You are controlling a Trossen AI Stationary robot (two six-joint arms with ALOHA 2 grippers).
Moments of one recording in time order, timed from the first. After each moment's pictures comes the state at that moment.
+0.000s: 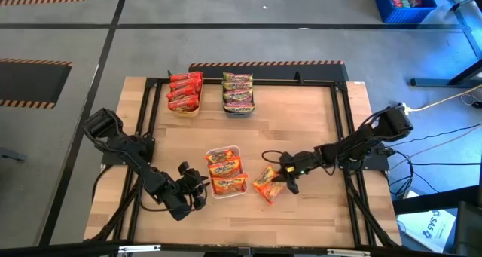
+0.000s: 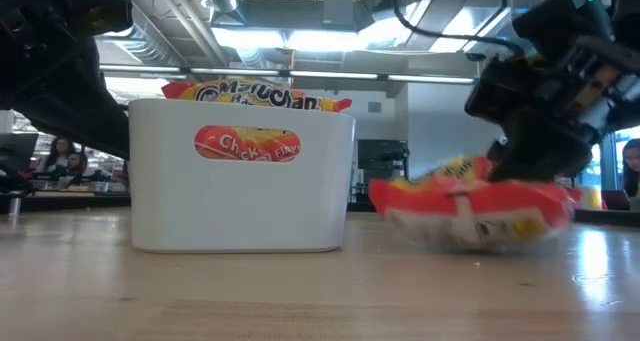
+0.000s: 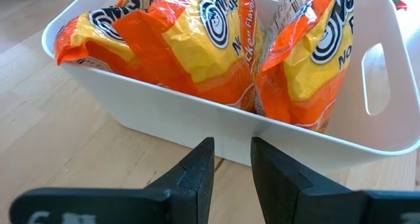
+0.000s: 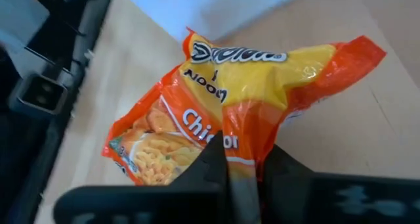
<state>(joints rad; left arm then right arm) -0.77 1.61 0.75 -0.25 -0.85 -1.14 0.28 1.58 0.34 0.69 -0.09 0.57</state>
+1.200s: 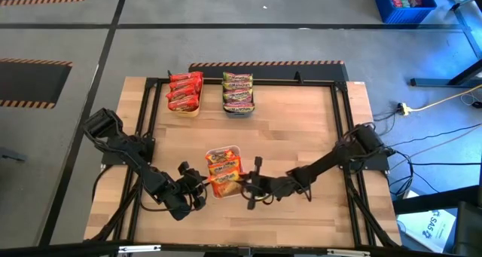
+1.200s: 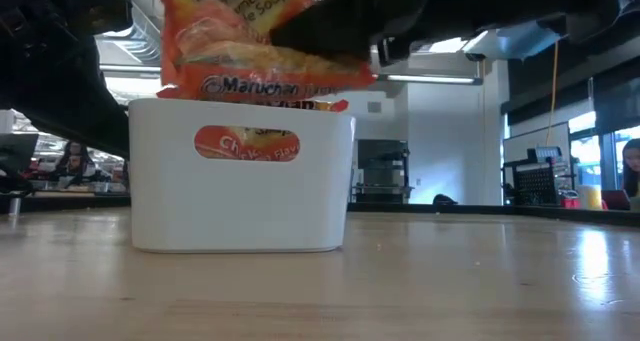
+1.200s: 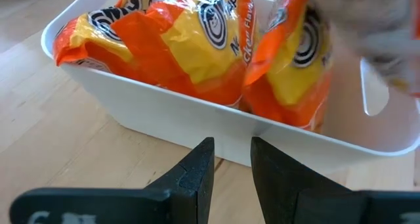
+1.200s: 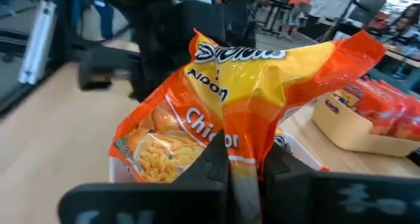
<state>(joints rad) -0.77 1.61 0.75 -0.25 -0.85 -1.14 0.46 1.95 0.96 0.84 0.64 -0.14</state>
